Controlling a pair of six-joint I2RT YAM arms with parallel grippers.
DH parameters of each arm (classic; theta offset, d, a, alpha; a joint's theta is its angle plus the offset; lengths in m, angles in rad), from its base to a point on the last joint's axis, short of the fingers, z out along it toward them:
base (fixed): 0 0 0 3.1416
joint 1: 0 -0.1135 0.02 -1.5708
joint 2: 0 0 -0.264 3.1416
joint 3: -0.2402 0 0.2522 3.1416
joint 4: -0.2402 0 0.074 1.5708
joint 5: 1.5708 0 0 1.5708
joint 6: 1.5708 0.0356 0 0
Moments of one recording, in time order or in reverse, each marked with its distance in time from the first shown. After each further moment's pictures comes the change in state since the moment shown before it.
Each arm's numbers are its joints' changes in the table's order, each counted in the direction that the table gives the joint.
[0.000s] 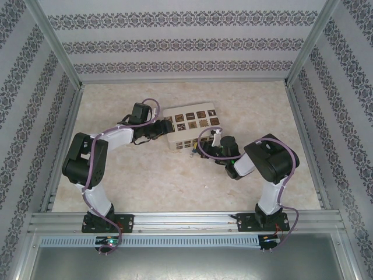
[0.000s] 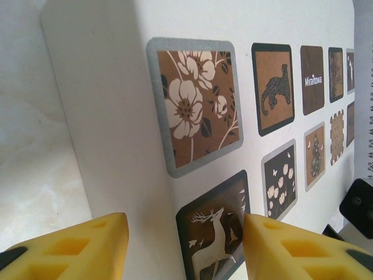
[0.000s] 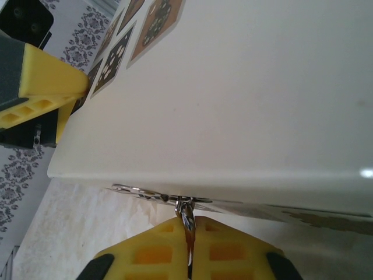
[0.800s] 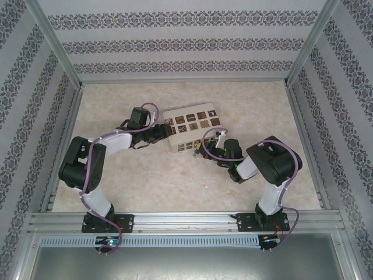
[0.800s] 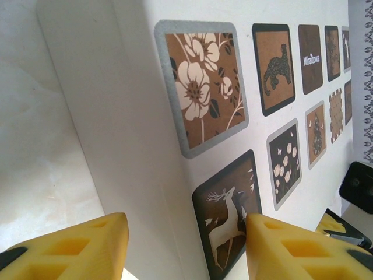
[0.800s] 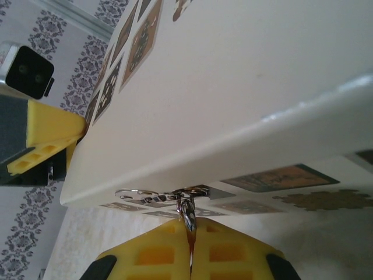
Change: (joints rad) left arm 0.012 0.050 0.098 0.072 0.010 0.000; right arm 0.017 0.034 0.069 0.064 0.047 0.161
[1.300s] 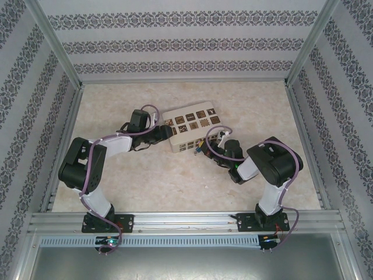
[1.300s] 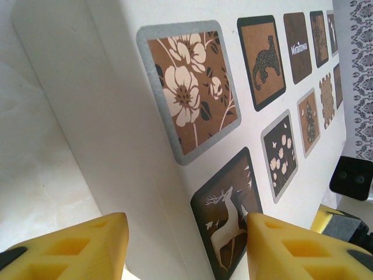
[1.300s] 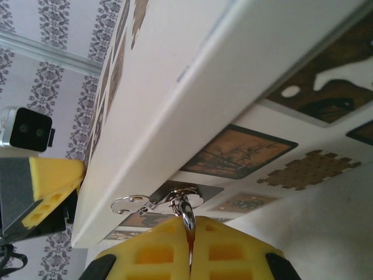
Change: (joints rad) left arm 0.010 0.015 0.065 0.101 0.000 -0.021; right arm -0.005 0.011 0.013 0.014 0.082 0.169
